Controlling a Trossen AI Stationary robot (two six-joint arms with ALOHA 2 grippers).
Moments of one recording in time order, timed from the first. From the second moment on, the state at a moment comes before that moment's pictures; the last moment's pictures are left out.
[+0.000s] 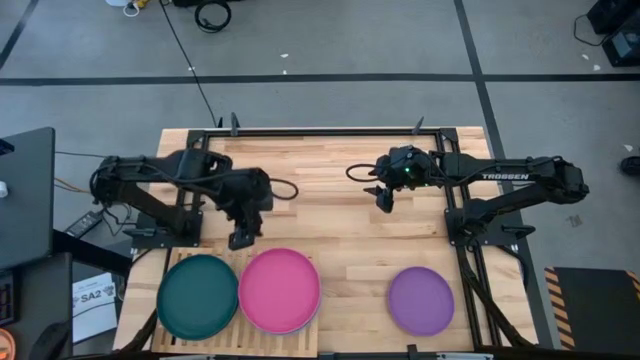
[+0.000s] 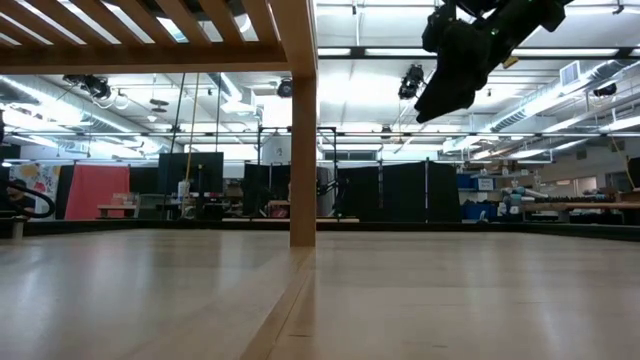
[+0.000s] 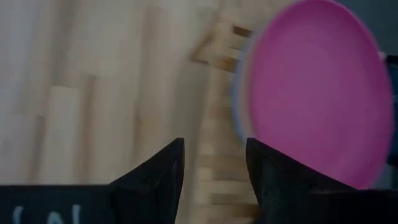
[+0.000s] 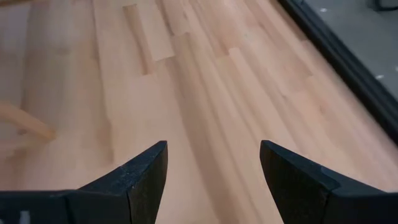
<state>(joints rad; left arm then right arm) -0.11 1.42 1.66 -1.34 0.17 -0.30 -0.20 1.12 0.83 -0.41 0.08 0.09</state>
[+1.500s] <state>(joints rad) 0.18 1.21 1.57 -1.19 0.13 0.06 0.53 1.12 0.57 -0.62 -0.02 0.85</state>
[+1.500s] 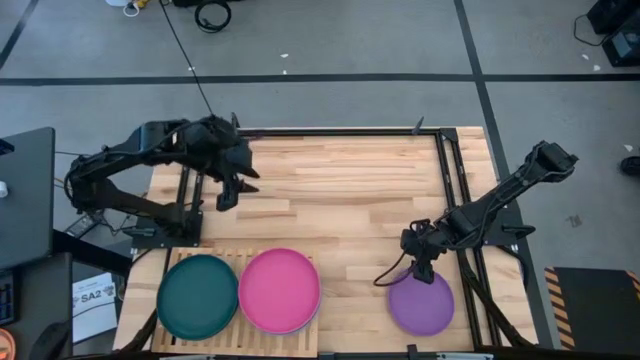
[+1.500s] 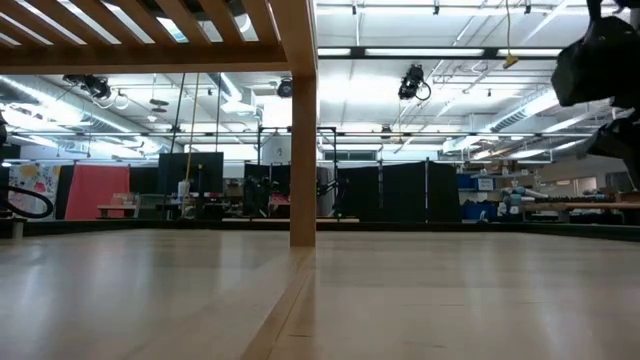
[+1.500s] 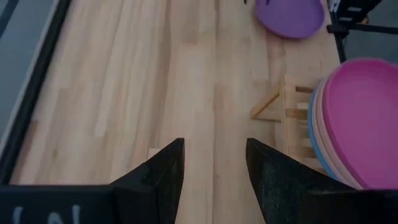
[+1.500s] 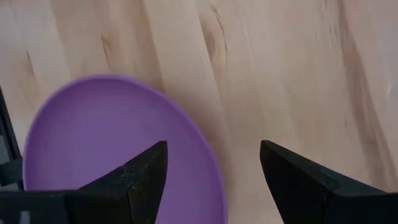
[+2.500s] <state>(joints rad) 0.16 0.52 0.74 -0.73 0.13 -0.22 0.59 1.13 0.43 -0.51 -0.08 0.90</state>
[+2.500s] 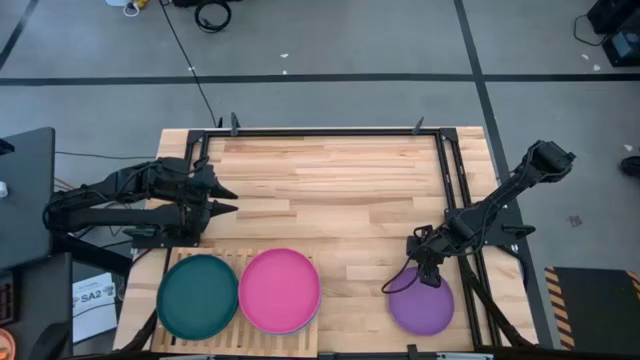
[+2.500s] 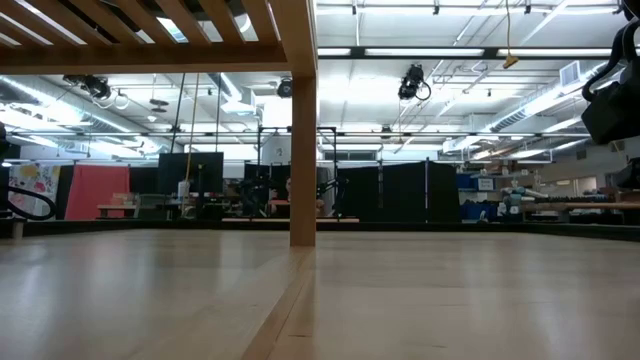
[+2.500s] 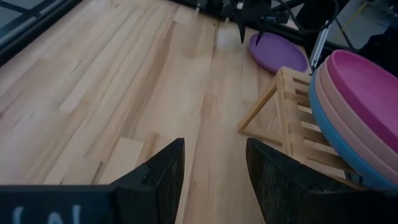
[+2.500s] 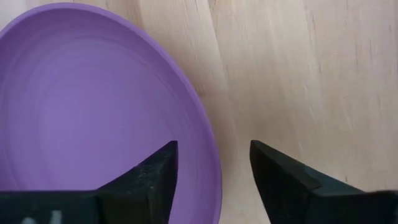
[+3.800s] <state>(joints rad) 0.16 0.52 0.74 -0.69 0.13 -0.22 0.53 1.13 0.43 -0.50 0.03 0.93</state>
